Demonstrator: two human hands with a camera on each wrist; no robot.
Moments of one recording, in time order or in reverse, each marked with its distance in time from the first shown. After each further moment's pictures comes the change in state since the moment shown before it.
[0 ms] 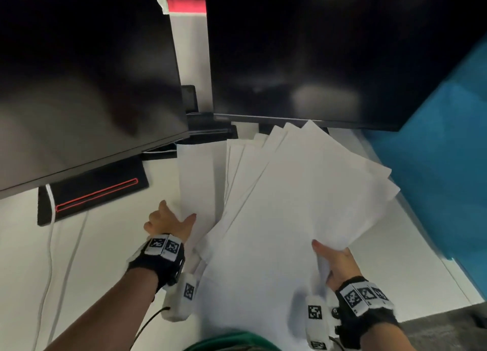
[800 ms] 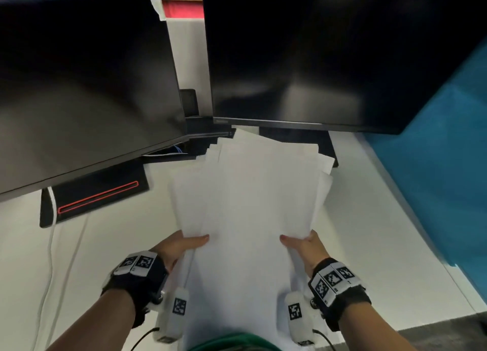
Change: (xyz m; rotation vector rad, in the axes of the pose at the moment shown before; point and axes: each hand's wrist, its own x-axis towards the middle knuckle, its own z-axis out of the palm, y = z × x) left_hand -0.030 -0.018 -0.005 -0.758 -0.678 0.077; right_hand 0.002 -0.011 0.050 -0.203 -0.141 0.021
